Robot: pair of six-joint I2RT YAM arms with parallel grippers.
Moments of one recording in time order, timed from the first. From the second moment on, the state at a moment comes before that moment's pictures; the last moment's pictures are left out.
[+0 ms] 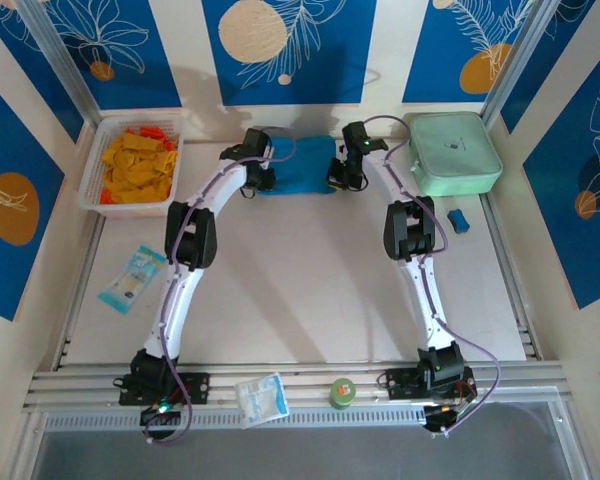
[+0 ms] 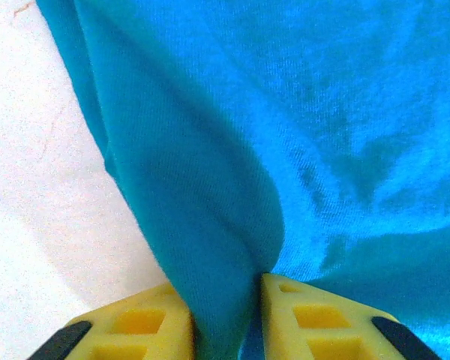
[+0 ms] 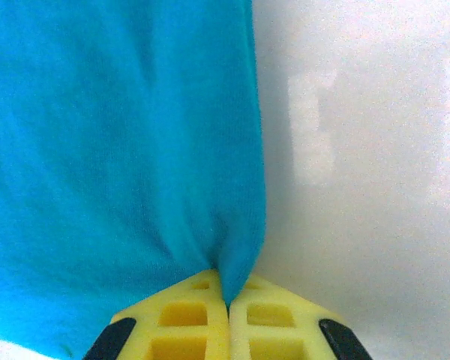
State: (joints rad) left arm -0.34 2.64 2.43 -0.83 0.02 -0.11; right arm 0.24 2.70 2.53 -0.99 -0.29 0.47
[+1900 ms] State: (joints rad) left arm -0.34 0.89 0.47 0.11 -0.36 0.11; right arm 0.05 0.91 0.47 -0.06 -0.06 0.19
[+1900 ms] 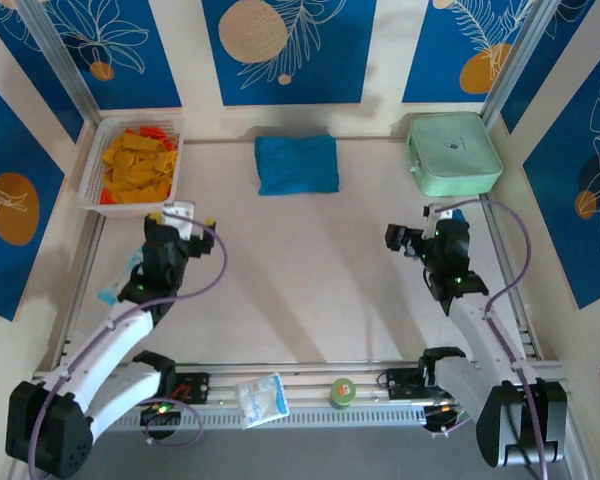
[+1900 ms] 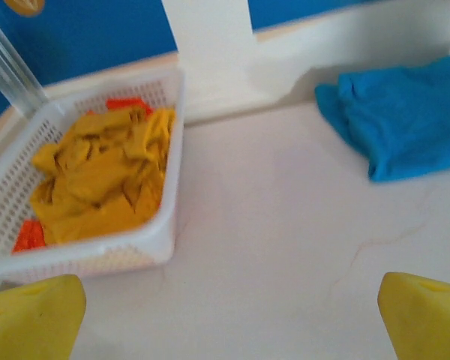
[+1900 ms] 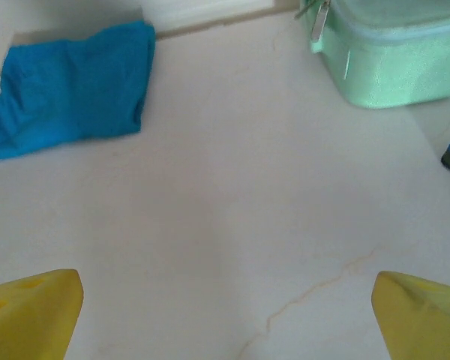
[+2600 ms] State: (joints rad) left arm -0.16 1.55 0.25 0.98 -0.24 0.15; right arm 0.04 1.51 0.27 0.85 -0.18 0.03
